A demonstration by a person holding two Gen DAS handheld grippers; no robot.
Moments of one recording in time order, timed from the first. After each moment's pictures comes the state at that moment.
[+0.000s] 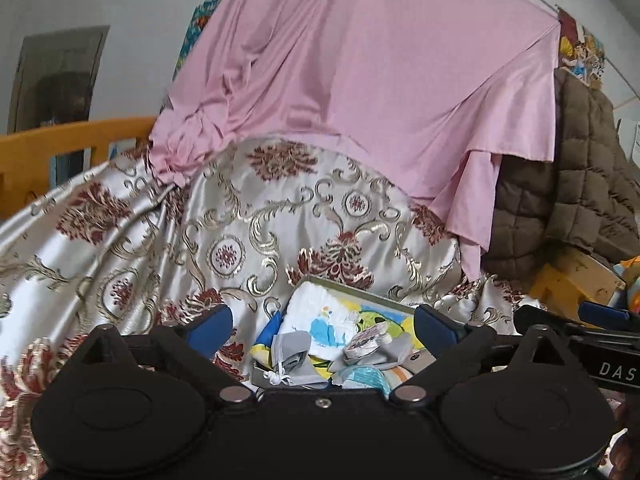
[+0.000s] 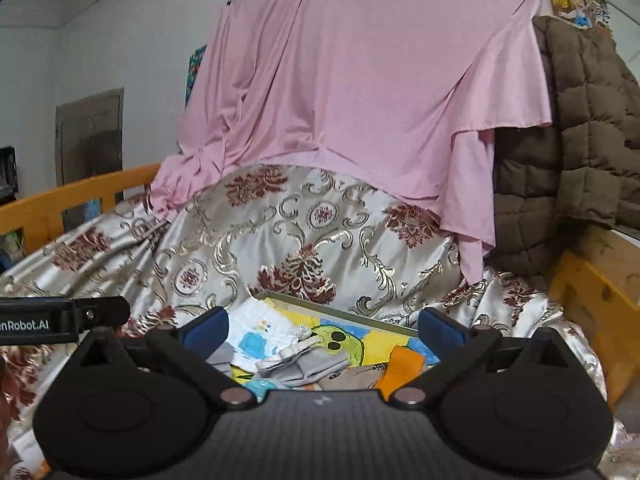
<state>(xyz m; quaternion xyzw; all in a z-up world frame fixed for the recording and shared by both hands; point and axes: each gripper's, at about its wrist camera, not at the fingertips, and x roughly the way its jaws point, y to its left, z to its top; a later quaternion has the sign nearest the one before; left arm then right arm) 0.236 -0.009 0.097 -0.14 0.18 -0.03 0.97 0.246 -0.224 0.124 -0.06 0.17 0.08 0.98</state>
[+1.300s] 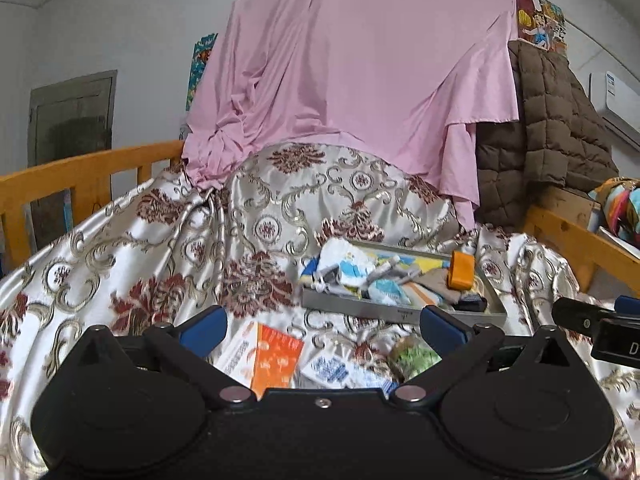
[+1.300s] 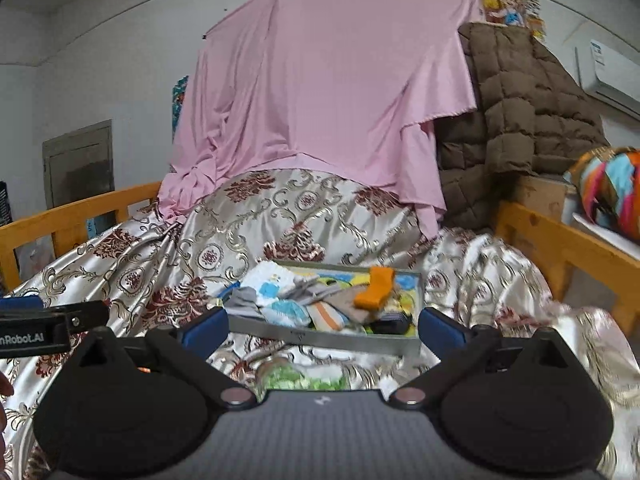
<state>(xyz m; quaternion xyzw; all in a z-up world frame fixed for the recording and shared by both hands) 0.054 -0.006 0.060 -0.07 0.17 -0.02 0.98 0.052 -0.230 0.074 0.00 0.15 0.03 0.99</state>
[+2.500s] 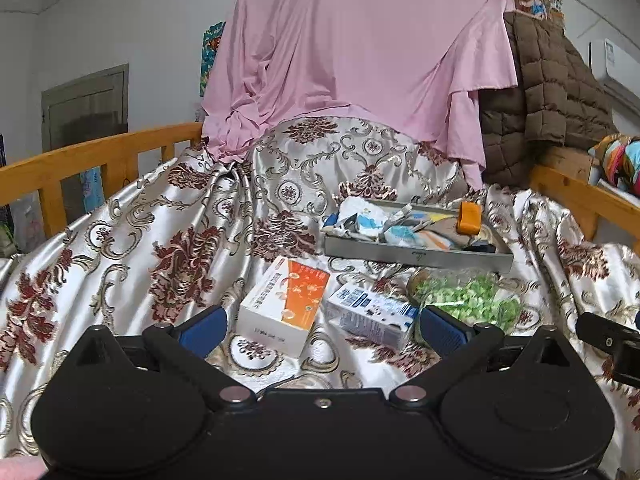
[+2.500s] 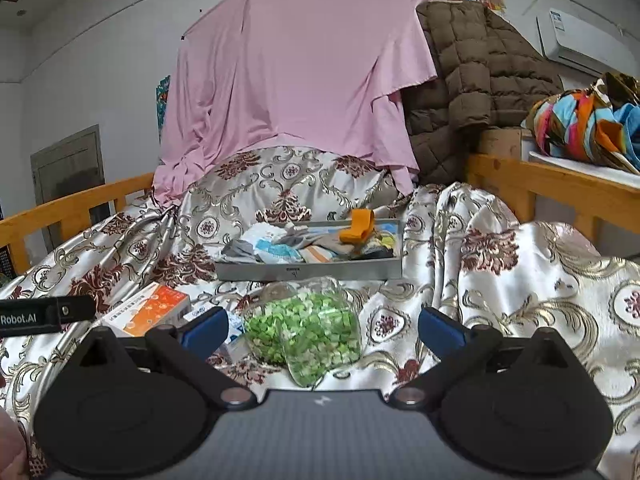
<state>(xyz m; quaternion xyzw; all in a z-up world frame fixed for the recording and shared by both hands) -0.013 -0.001 0.028 -0.03 0.20 0.00 0.98 -0.037 -0.234 0.018 0.04 0.16 0.01 0.99</state>
